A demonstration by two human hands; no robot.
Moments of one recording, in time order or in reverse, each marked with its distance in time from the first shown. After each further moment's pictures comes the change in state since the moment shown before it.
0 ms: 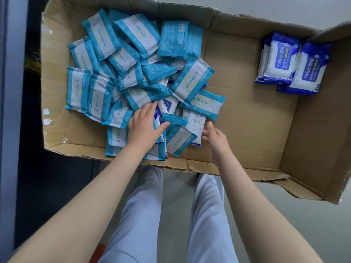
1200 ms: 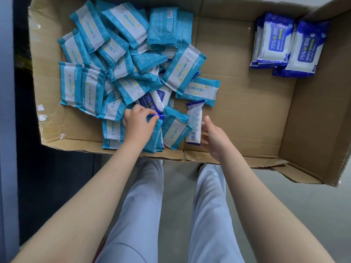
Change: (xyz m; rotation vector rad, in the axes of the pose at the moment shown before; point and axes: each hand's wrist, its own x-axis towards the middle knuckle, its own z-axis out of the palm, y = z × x) left_hand -0.016 0.007 0.008 -0.110 0.042 -0.113; right_hand -0.008 0.013 -0.018 0.077 -0.211 0.122
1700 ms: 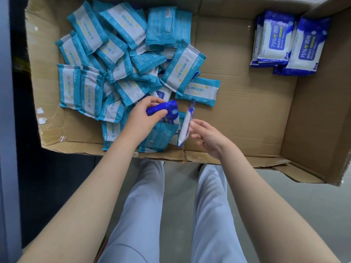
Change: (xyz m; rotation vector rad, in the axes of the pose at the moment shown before) left_hand 0.003 0.026 -0.031 -0.567 -0.231 -0.005; right_hand 0.007 0.000 0.005 -0.057 -0.153 -0.025
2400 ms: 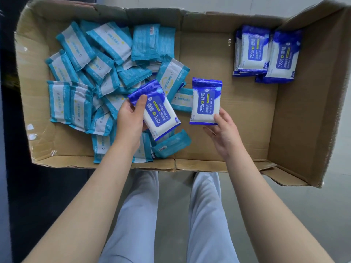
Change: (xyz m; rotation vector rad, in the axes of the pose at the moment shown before) left_hand 0.011 0.040 0.023 -0.515 0.250 -0.109; right_hand -0.025 -0.039 -0.044 0.457 0.272 -0.299
